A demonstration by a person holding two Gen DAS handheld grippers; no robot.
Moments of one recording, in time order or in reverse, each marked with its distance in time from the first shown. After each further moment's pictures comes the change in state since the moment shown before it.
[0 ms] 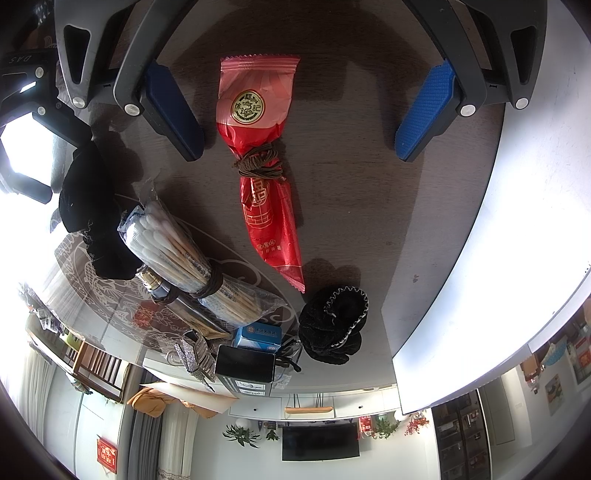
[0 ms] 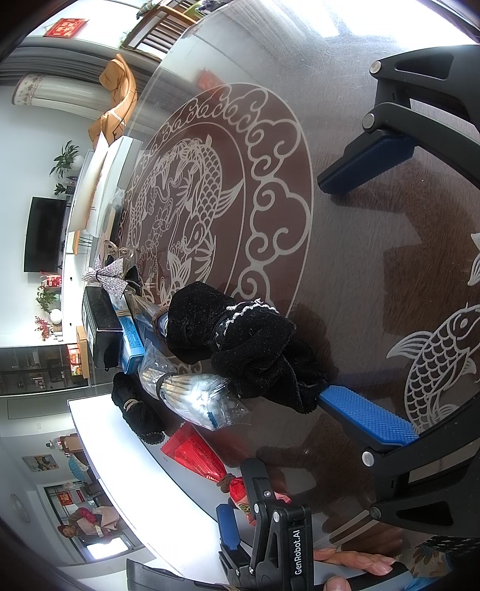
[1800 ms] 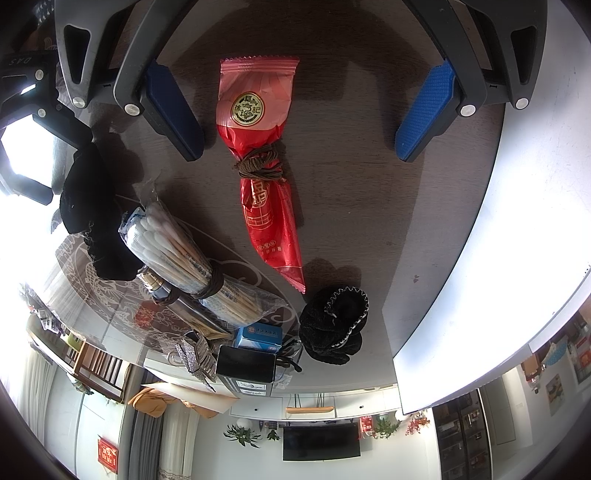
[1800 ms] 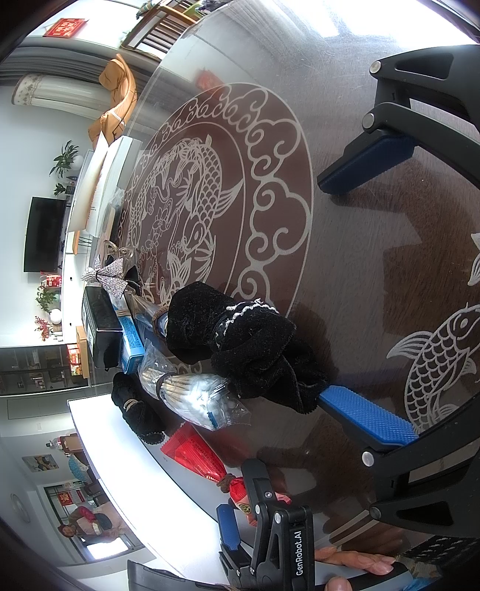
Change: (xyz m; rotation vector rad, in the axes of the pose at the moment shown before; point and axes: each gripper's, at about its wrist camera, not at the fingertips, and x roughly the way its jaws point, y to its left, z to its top) left arm -0.002 -0.001 -0.001 0.002 0.001 -0.001; right arm 0.001 -0.001 0.000 -0.005 0.000 0.006
